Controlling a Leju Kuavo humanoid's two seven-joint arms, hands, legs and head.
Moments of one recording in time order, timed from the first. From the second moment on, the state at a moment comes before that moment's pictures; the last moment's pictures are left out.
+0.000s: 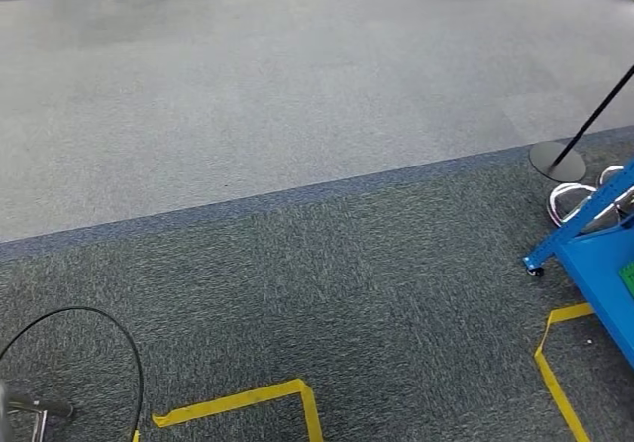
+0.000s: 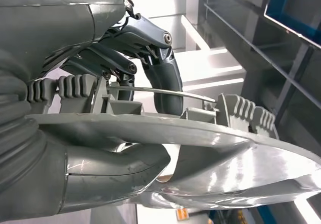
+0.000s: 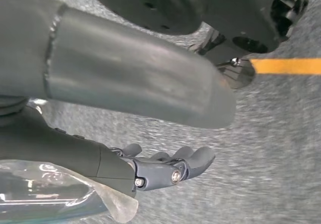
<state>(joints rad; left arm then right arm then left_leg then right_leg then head) -0.03 -0.06 0.44 -1.91 -0.20 0.70 -0.69 -0.03 0.12 -1.25 -0.22 1.41 0.01 -0.26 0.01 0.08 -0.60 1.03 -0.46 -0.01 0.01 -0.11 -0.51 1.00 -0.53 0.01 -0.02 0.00</state>
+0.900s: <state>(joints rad) -0.03 -0.07 0.38 -1.88 -0.22 0.70 -0.69 -0.03 0.12 -1.24 -0.22 1.42 0.03 -0.27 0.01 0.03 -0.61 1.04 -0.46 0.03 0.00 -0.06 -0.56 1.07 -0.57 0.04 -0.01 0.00</state>
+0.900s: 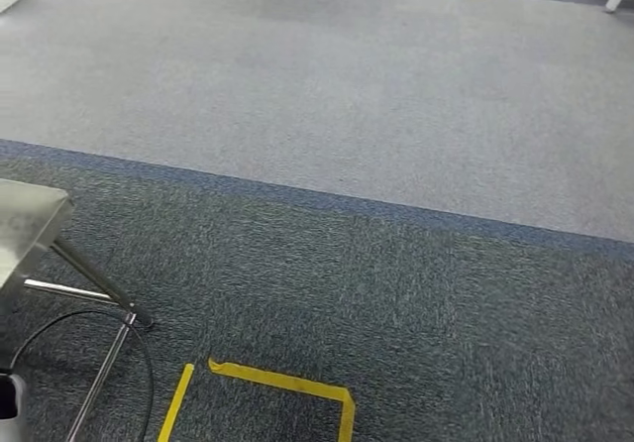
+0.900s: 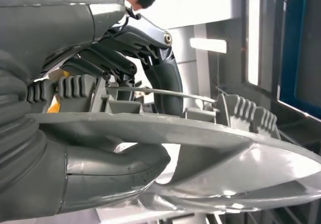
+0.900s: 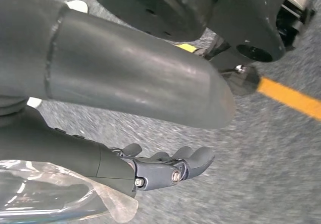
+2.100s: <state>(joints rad) -0.03 -0.08 0.37 -1.88 -0.22 0.70 -0.69 -0.03 0.12 -1.24 -0.22 1.43 0.04 -0.28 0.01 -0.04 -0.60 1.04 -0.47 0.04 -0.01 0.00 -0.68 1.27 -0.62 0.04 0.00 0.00</state>
